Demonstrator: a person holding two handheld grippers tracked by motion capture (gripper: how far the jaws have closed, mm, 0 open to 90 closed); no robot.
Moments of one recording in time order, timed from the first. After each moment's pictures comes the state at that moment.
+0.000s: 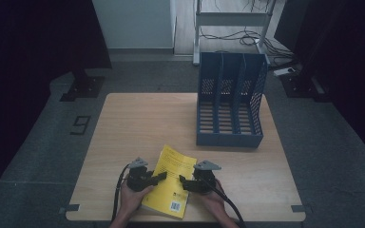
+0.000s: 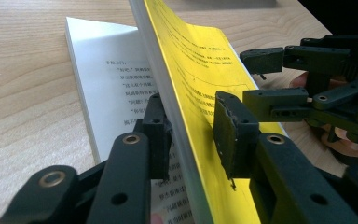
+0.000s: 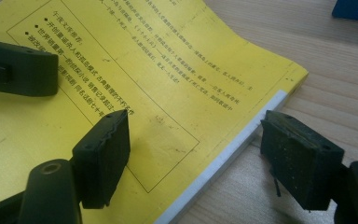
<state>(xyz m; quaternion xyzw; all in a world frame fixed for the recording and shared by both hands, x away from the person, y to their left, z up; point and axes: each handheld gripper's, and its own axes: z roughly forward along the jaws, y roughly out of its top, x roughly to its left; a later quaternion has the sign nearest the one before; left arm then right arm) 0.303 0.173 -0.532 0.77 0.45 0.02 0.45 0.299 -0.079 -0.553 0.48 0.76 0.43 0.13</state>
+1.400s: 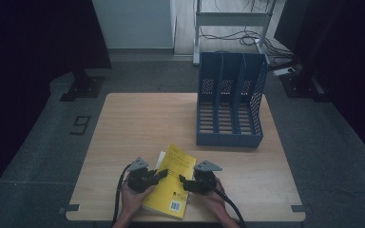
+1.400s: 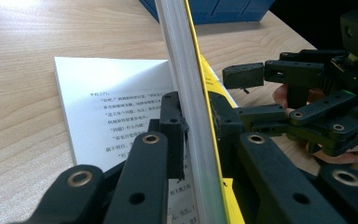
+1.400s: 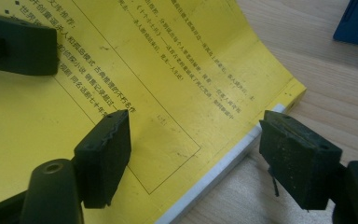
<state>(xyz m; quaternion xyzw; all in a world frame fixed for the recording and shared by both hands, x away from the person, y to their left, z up) 0.292 0.167 -0.521 0.76 0.43 0.05 0.49 0.298 -0.081 -0.551 0.44 0.76 0.45 0.14</state>
